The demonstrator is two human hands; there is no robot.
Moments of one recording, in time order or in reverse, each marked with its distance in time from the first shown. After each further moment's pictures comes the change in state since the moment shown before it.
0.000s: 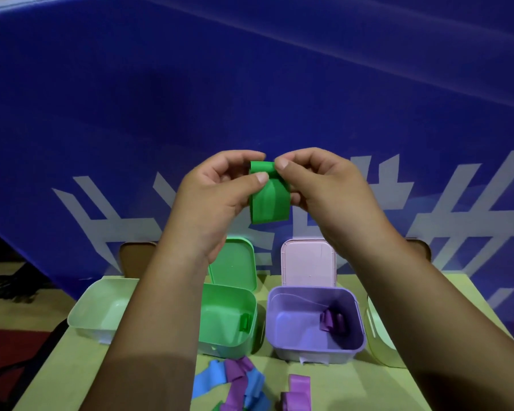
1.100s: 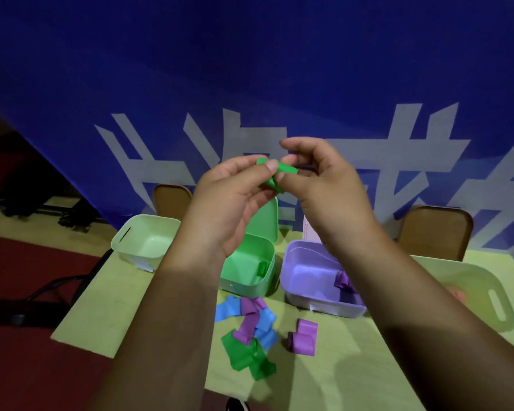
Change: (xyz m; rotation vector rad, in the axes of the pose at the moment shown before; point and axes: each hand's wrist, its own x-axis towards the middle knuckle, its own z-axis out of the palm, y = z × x) left_hand -0.063 -0.040 0.001 -0.206 0.236 -0.271; right_hand -0.048 0.051 0.020 0.051 -0.091 0.070
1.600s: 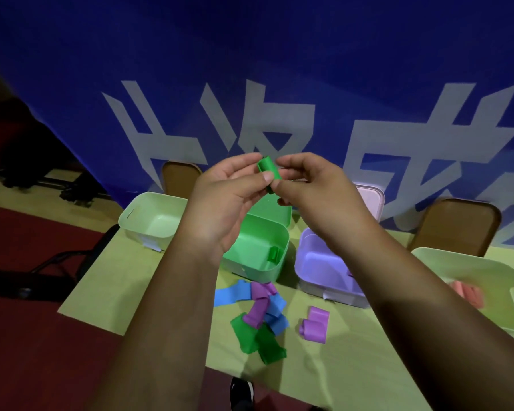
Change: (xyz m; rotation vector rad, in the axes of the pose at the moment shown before) left_hand 0.016 -0.021 -0.072 0.039 0.046 -0.039; right_hand 0.008 0.041 0.044 -0.212 -0.142 0.170
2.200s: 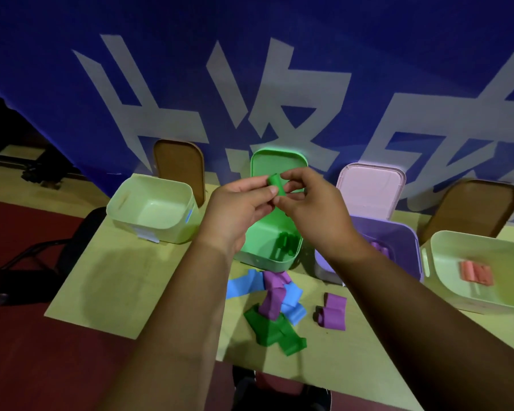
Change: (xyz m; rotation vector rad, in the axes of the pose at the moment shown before) left_hand 0.069 -0.066 -0.079 0.031 0.033 -0.244; right_hand 0.047 0.086 0.079 -0.305 0.142 0.021
